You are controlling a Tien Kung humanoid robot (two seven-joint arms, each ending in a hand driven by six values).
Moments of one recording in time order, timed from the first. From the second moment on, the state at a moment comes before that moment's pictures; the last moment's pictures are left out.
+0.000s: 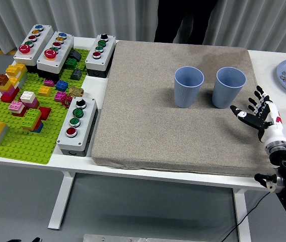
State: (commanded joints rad) left arm -0.16 0.08 -0.73 -0.18 0.61 -0.05 0.25; right arm 0.33 -0.20 1.03 1.17 -0.87 -0.43 0.13
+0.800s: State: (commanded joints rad) left arm -0.17 0.09 -0.72 -0.18 0.60 -0.05 0.24; right arm 0.37 -0.19 1.03 1.14 -0.87 -0.41 0.12
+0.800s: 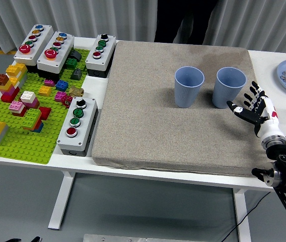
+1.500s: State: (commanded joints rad) left arm -0.18 0.09 -0.71 -0.18 0.59 -0.05 0.24; right arm 0.41 -0.17 1.02 1.11 -0.86 -0.41 0.12
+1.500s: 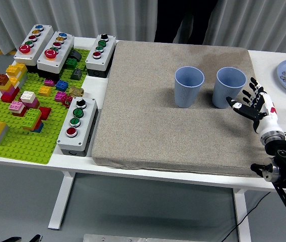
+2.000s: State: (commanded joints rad) left arm -0.18 0.09 -0.71 -0.18 0.59 -0.05 0.24; right arm 0.44 -0.16 1.01 1.08 -0.86 -0.40 0.12
